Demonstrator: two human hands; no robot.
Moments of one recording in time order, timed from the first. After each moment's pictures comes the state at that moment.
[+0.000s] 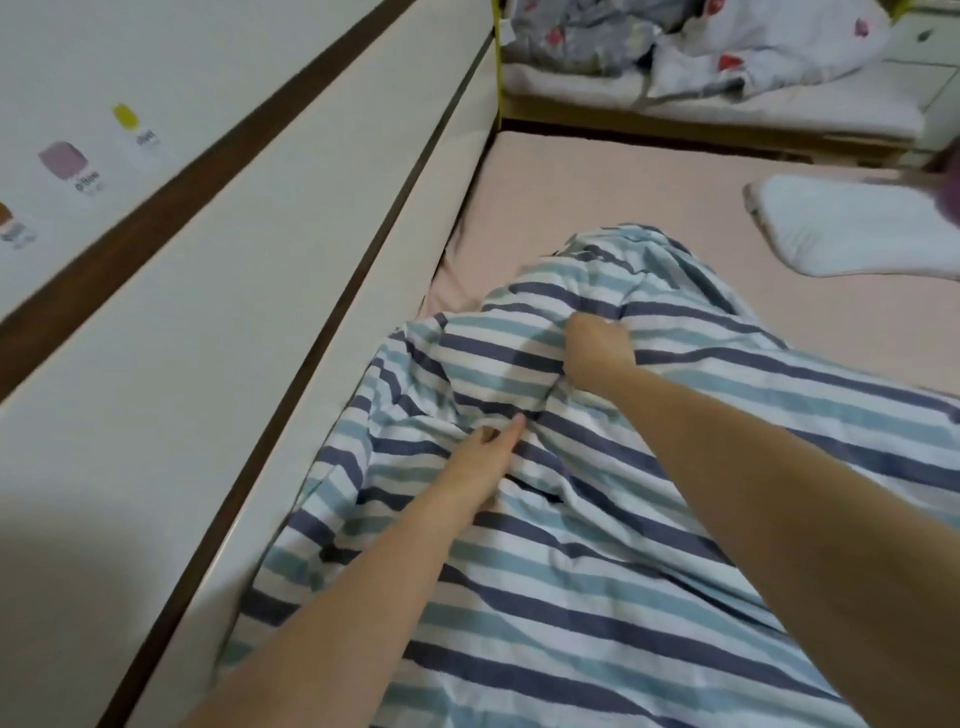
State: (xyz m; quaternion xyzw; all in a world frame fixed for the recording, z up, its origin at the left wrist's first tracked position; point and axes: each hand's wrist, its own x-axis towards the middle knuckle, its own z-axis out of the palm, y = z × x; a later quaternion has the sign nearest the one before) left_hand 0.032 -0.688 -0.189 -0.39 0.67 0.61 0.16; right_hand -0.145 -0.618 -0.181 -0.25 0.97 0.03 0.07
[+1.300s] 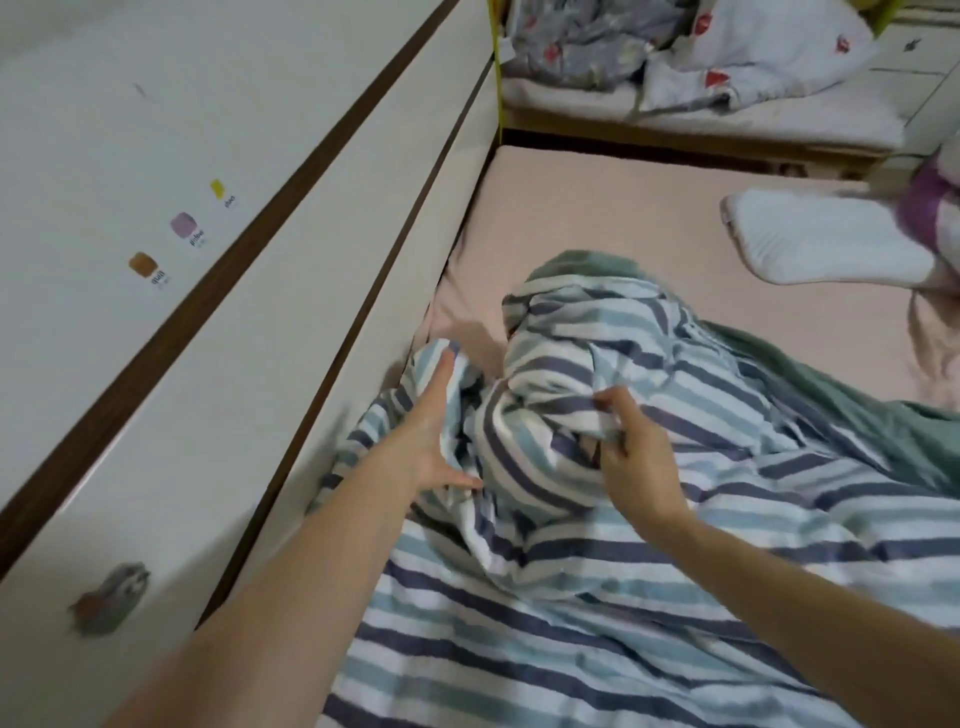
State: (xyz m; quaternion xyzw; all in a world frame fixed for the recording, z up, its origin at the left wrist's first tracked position) left_hand 0.076 -0.693 -0.070 -0.45 0.38 0.80 0.12; right_hand 0.013 -0.496 -0.095 -0.19 0.89 -0.41 0.09
